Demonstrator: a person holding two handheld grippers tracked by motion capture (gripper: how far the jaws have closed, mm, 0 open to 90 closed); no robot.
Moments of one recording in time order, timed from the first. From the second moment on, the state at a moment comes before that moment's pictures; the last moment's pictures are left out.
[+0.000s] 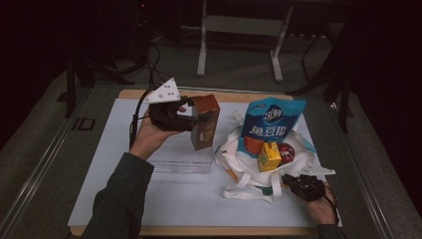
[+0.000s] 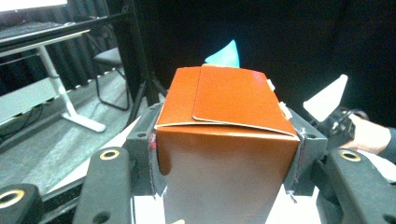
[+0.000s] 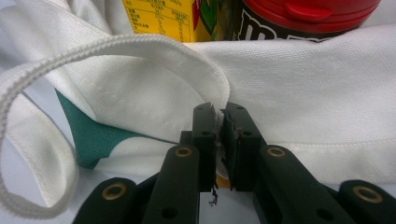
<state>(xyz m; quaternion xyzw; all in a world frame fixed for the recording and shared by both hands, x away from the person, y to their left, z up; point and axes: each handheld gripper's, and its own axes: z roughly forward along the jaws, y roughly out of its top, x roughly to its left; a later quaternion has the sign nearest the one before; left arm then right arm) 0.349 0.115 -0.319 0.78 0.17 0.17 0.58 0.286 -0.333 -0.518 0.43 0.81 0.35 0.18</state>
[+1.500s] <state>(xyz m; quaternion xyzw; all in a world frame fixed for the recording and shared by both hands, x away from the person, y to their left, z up) 0.355 0.169 -0.358 0.90 0.18 0.17 0.36 0.285 -0.332 -0.518 0.43 0.81 0.35 0.18</state>
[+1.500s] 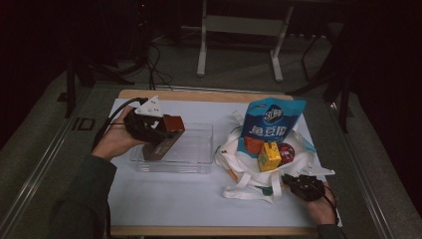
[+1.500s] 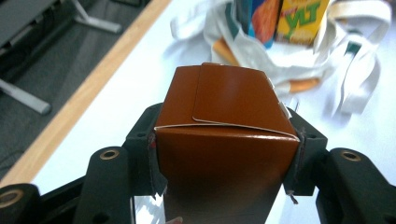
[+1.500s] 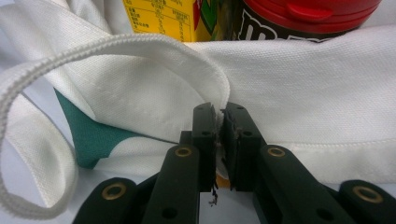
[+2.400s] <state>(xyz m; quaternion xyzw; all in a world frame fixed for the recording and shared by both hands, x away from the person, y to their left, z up) 0.382 0.111 -0.421 0.90 0.19 0.06 0.38 0.285 -0.333 -0.519 0.43 0.81 0.35 0.18</state>
